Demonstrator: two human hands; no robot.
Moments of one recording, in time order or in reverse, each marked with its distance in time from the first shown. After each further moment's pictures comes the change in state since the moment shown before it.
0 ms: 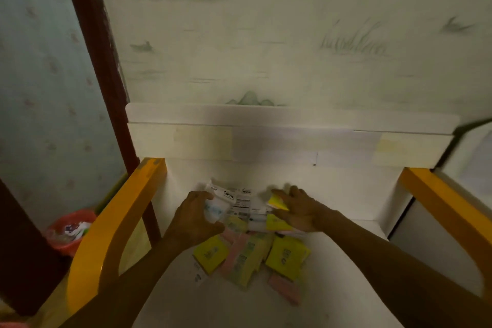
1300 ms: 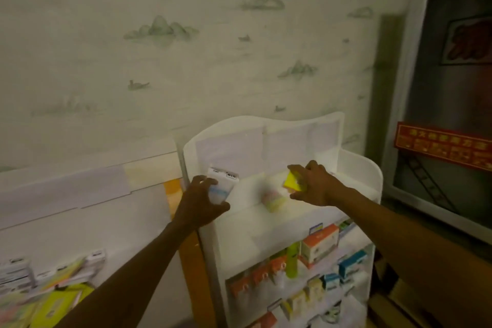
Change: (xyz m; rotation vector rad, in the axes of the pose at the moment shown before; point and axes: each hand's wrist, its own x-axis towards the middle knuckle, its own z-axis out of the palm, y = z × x) left_hand -0.118 0.539 0.256 -0.009 -0.099 0.552; right_hand -0.488 0.440 -0.122 0.048 0.485 0.477
